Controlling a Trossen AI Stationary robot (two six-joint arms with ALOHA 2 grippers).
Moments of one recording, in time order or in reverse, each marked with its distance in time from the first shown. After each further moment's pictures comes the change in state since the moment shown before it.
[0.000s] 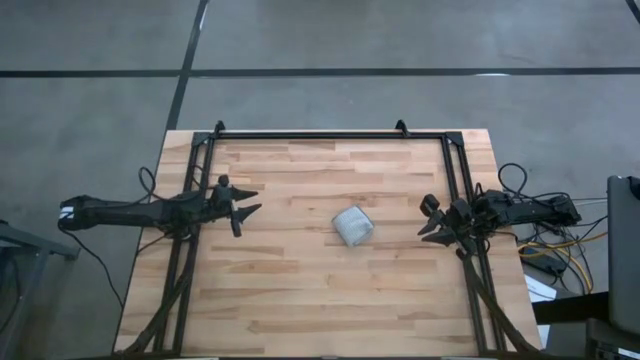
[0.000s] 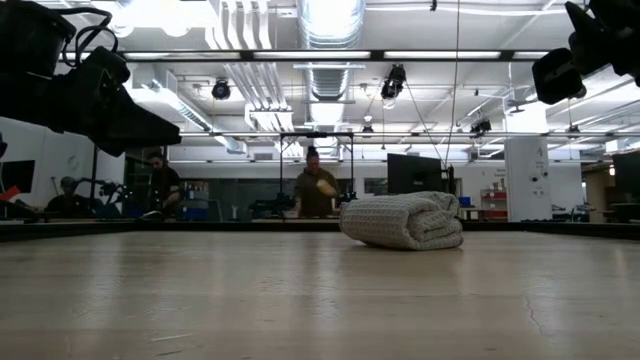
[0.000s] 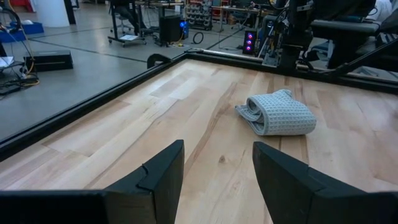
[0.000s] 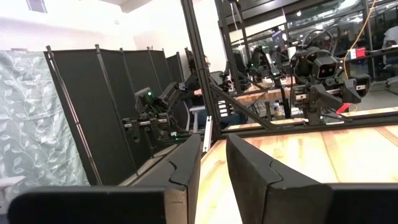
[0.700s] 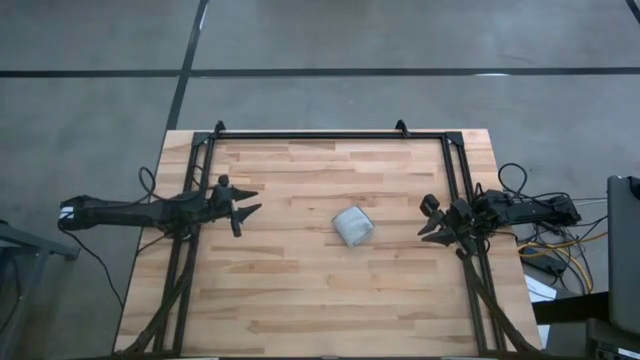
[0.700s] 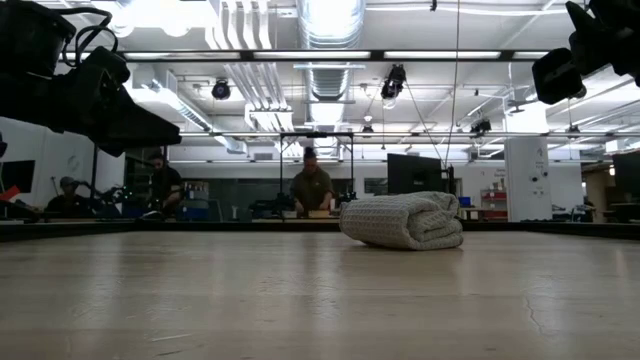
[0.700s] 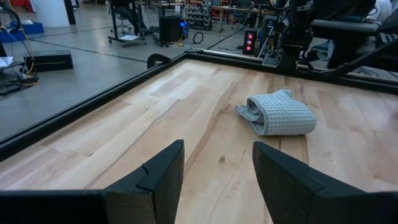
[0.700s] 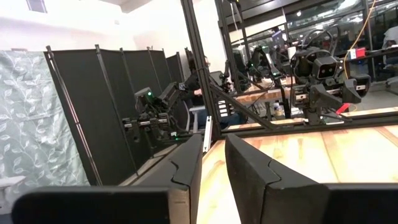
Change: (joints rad) left arm 0.000 0.000 0.000 0.000 0.000 0.000; right arm 0.000 0.000 0.000 0.000 0.000 -0.001
